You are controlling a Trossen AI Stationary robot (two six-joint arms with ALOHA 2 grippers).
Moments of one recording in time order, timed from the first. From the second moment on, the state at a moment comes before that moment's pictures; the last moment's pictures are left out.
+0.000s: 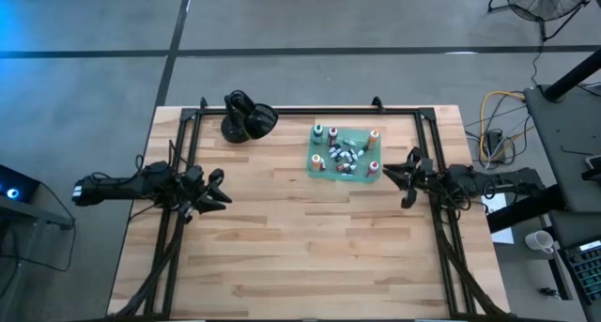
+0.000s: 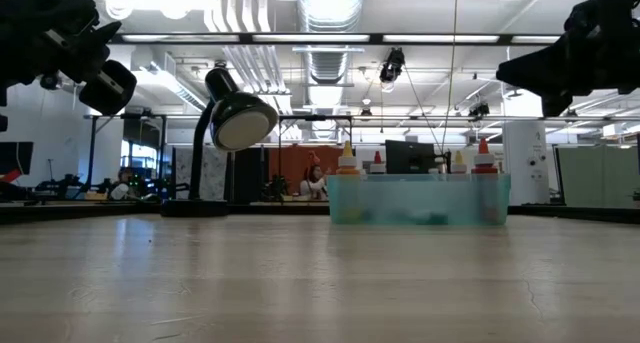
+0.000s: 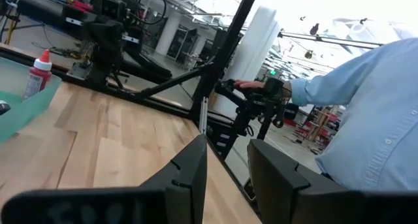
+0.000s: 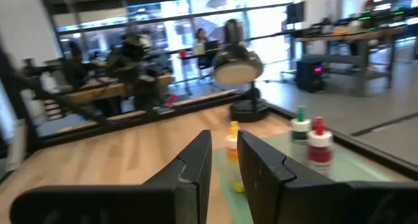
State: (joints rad) left arm 0.00 0.00 0.01 0.12 0.37 -0.49; right arm 0.13 0.00 0.01 0.06 0.42 0.16
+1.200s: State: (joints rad) left arm 0.03 0.00 0.01 0.12 0.37 -0.49; right arm 0.05 0.00 0.01 0.06 0.42 0.16
